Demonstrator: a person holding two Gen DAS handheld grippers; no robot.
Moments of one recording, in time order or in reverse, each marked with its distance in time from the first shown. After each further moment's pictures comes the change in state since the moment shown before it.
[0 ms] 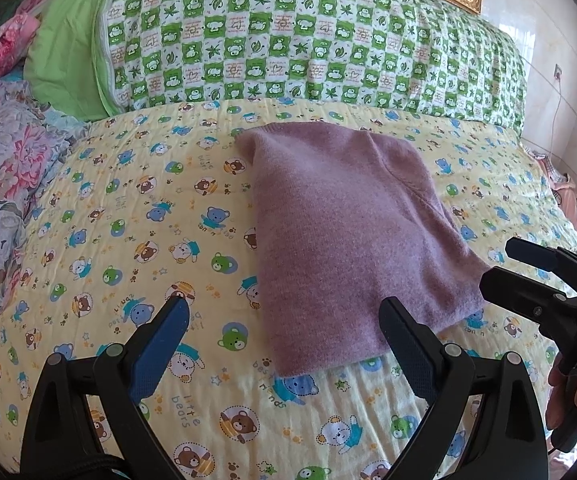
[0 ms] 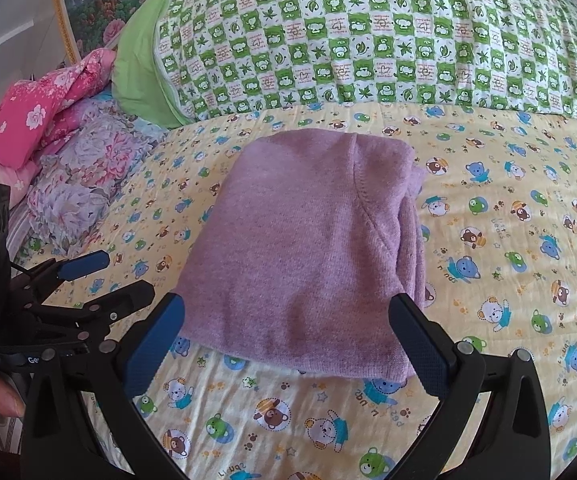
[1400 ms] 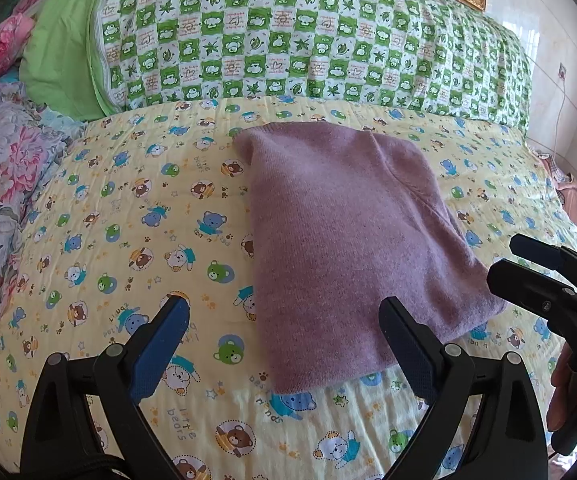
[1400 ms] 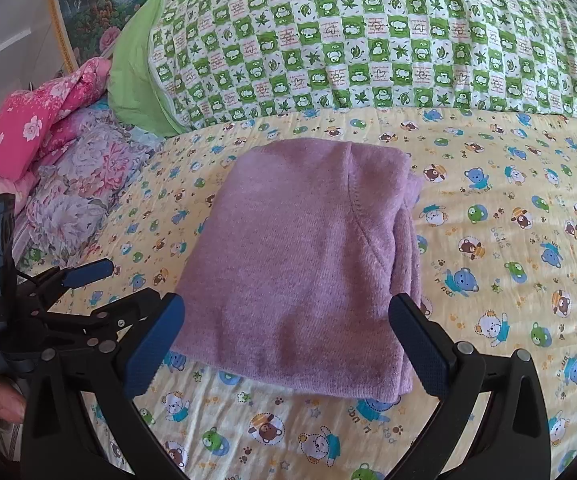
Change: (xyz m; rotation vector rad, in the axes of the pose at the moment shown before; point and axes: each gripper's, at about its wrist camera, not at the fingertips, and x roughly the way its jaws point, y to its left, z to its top) left arm 0.012 -0.006 0.011 -0.005 0.016 0.010; right arm 0.003 -0.006 0.009 0.025 -0.015 0.002
